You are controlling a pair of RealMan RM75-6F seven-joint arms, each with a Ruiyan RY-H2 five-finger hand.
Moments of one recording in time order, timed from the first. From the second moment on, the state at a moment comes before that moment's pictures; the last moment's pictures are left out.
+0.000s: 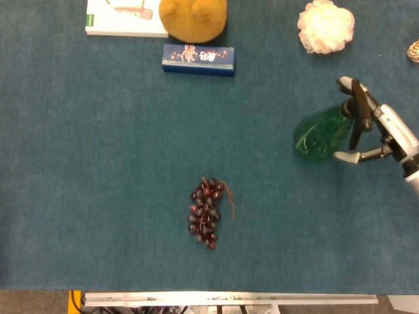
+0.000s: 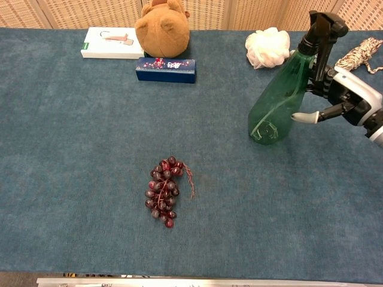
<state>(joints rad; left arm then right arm) -0.04 -1.05 -0.06 -1.73 1.29 1.46 0.25 0.48 -1.55 -0.07 -1.01 -1.66 1.30 1.30</state>
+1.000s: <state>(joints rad) -0.05 -1.06 -0.05 -1.72 1.33 1.45 0.23 0.29 -0.97 -0.08 -1.77 -1.31 1.34 0.10</state>
